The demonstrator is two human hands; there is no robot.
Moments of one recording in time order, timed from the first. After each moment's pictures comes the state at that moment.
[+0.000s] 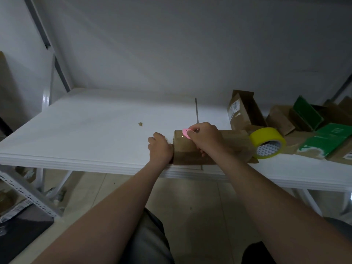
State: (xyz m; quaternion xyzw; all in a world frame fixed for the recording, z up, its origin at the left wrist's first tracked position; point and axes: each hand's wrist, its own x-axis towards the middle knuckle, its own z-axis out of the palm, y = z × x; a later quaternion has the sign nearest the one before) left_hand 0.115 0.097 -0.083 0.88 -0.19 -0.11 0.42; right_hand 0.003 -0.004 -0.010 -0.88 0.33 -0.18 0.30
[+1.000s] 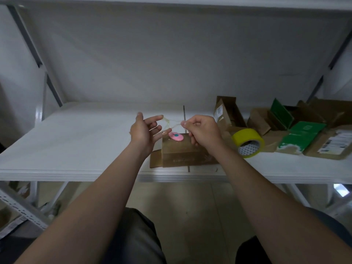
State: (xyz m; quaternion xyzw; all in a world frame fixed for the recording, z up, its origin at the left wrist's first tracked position) left_hand 0.091 0.115 0.035 0.48 -0.04 -0.31 0.82; right_hand -0.037 -0.005 0.038 -0.79 0.28 -0.30 0.46
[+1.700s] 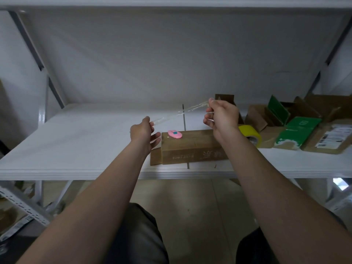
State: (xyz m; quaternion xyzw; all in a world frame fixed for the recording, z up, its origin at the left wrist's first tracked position) left_hand 0.086 0.122 0.039 0.64 0.02 -0.28 0.72; right_hand -0.053 -0.023 0.070 -0.50 0.33 -0.44 0.66
